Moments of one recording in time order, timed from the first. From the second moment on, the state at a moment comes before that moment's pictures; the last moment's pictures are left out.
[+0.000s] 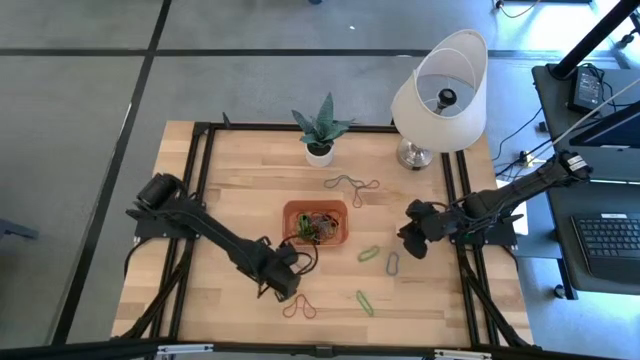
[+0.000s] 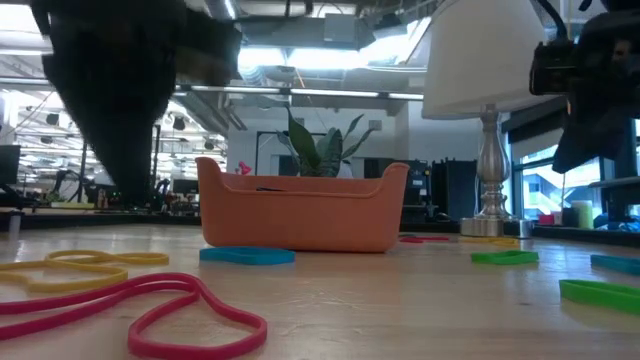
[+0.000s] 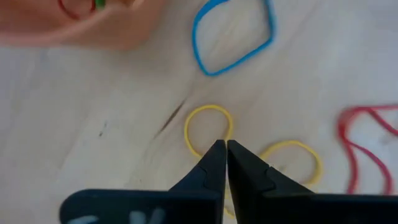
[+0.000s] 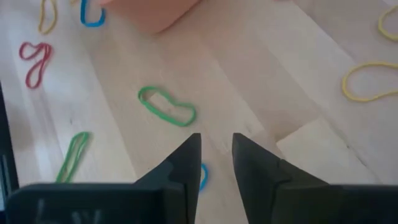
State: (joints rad) left arm -0.51 1.83 1.23 -0.79 -0.21 -1.09; right arm 0.40 0.86 0.47 -0.53 0.25 0.96
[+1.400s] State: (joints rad) left arm -0.47 1.77 1.59 -1.20 -0.26 -0.96; right arm 0.40 0.86 0.47 -0.51 0.24 0.86
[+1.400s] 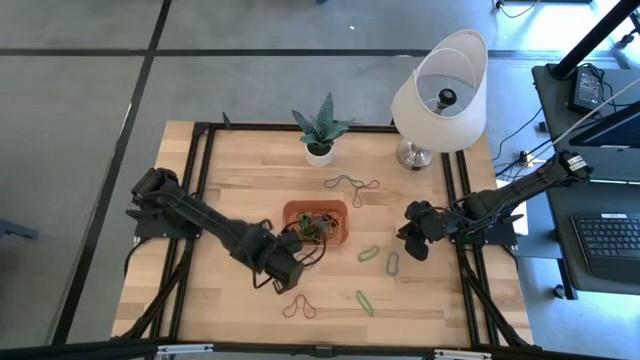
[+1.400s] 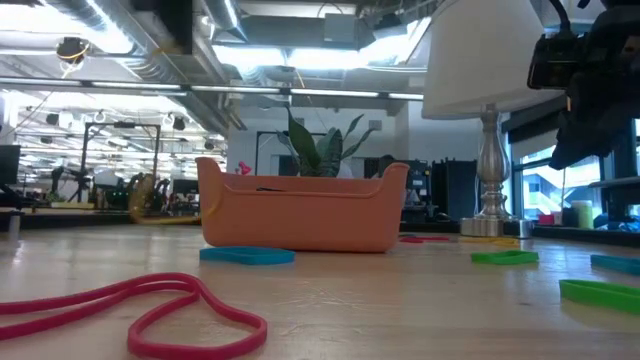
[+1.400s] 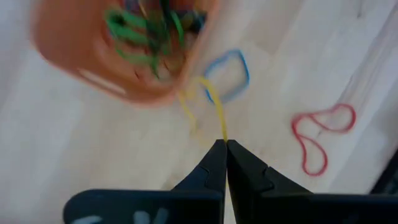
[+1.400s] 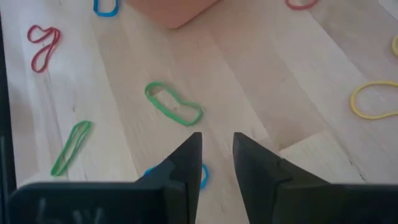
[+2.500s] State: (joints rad) left arm -0.02 1.96 1.84 -1.20 -0.15 -0.05; right arm 0.40 0.86 0.47 -0.44 0.38 0.99
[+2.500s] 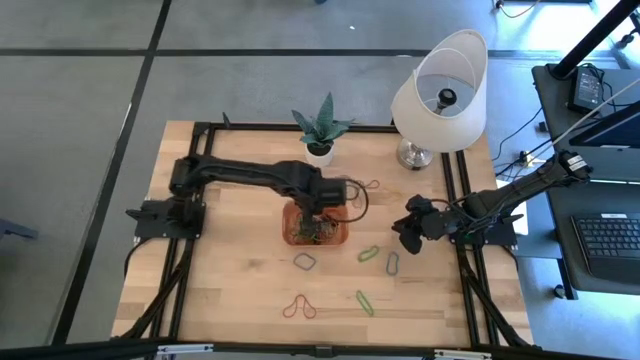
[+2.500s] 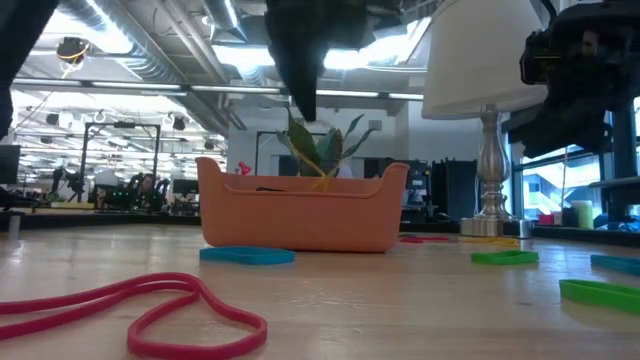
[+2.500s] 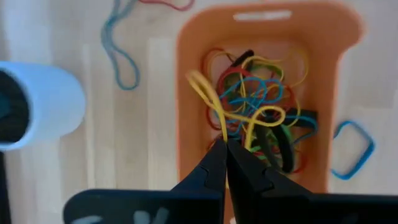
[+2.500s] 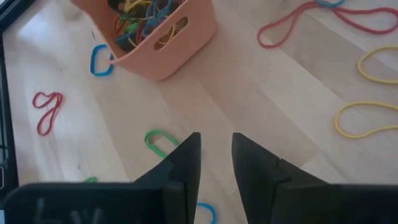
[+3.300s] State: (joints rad) left arm -0.03 1.97 1.84 -1.23 -0.12 -0.02; right arm 0.39 0.86 0.47 -0.44 0.40 0.99
